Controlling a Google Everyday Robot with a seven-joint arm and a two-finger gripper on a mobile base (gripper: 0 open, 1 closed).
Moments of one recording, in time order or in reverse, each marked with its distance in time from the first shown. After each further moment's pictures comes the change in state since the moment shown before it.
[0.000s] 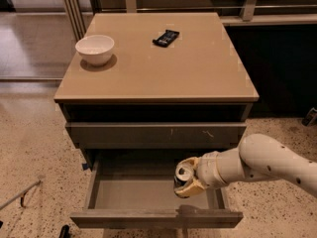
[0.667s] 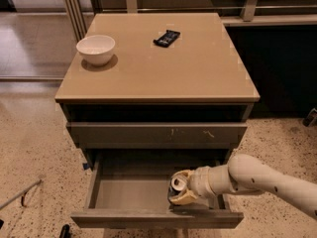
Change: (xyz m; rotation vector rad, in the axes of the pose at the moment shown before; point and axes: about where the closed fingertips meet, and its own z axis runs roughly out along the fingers) arm 0.063 -0.009 0.081 -0.012 -0.086 0.030
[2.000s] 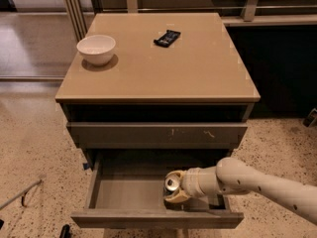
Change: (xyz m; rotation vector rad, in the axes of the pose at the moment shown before) arm 0.019 -0.020 0.045 0.032 0.017 -0.099
